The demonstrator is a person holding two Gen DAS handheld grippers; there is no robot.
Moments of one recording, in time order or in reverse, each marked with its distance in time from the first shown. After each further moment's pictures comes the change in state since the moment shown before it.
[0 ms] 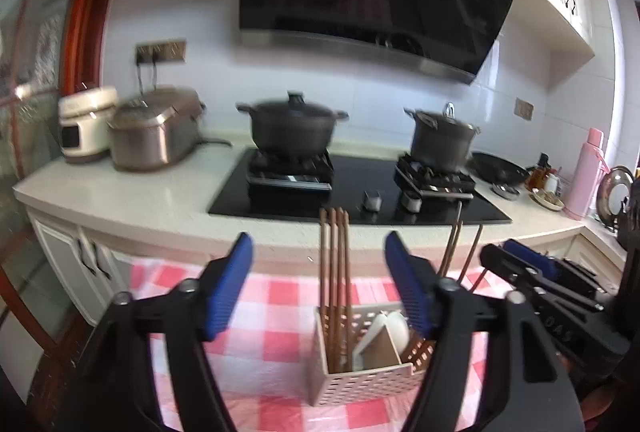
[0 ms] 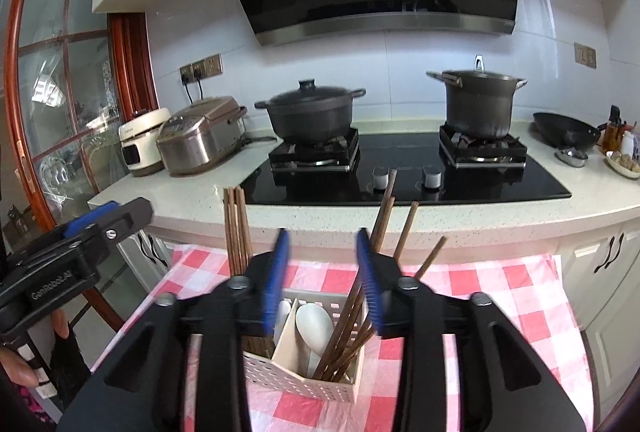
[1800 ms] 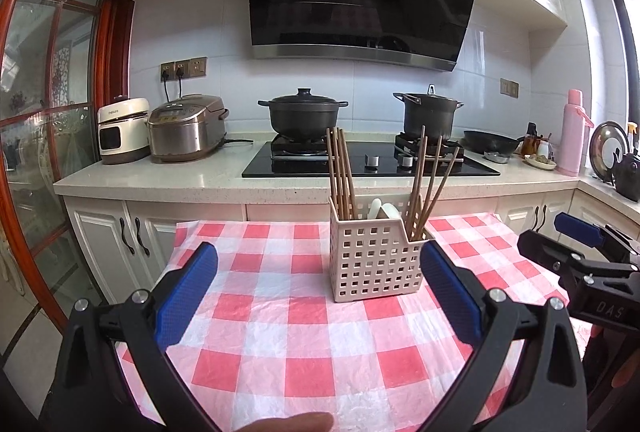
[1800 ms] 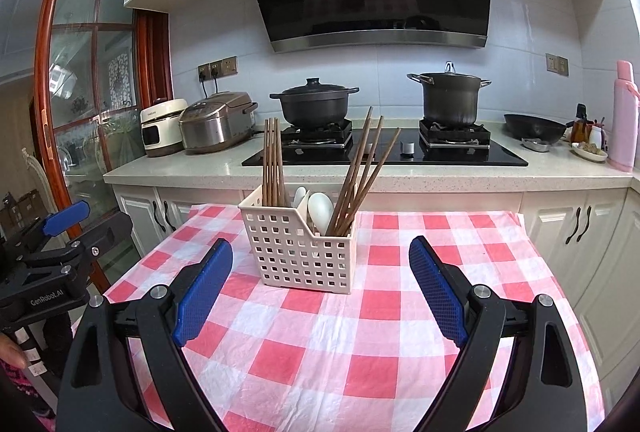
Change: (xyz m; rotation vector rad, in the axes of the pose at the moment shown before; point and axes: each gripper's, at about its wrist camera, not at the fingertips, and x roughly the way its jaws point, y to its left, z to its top) left arm -0.144 -0.004 -0.131 0.081 -0.037 0.036; right arm -0.127 0.016 -0.127 -0.039 -0.044 -0.029
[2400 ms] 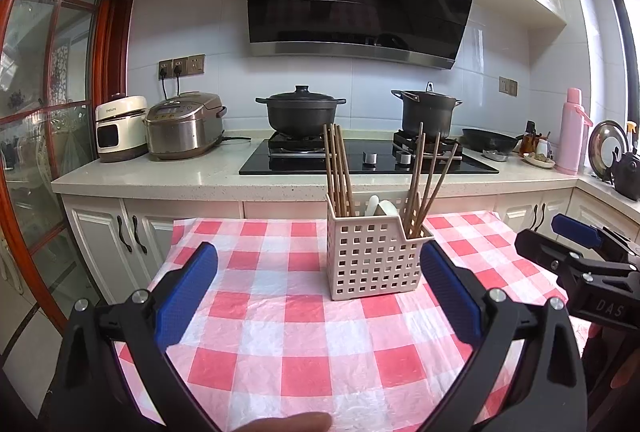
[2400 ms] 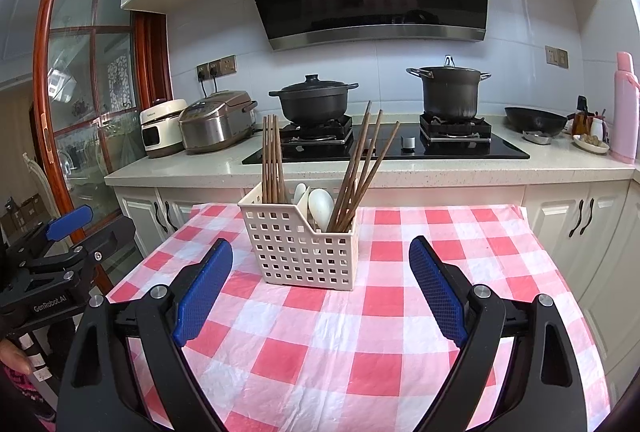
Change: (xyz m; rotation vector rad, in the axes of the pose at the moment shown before) left arm 0.005 0.000 -0.001 -0.005 0.006 -0.007; right arm 0.003 -0.003 -0.003 0.017 0.008 0.006
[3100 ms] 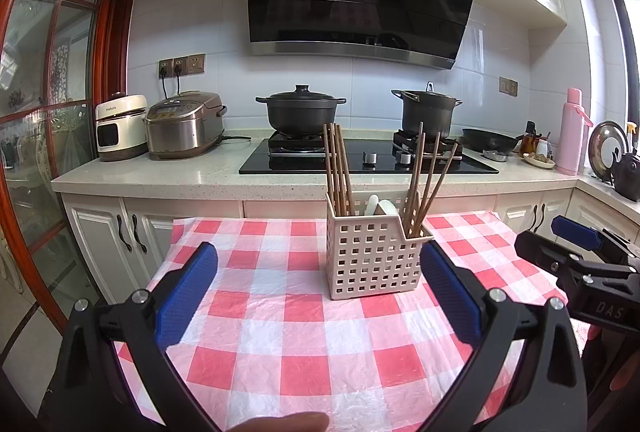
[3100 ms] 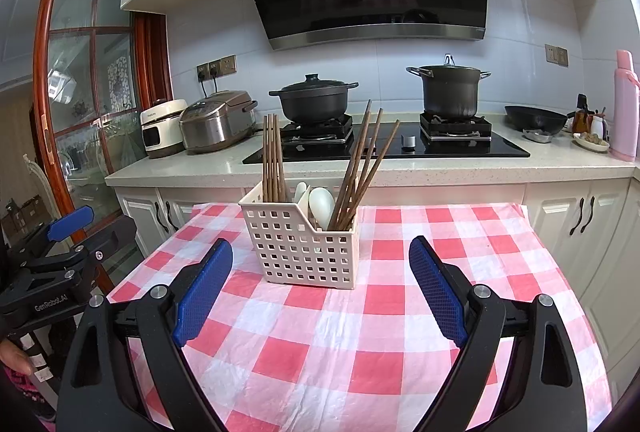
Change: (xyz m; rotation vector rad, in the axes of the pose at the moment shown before) left arm 0.001 0.000 -0.002 0.003 0.001 -0.002; right arm 0.000 0.001 -0.003 0.004 0.002 0.001
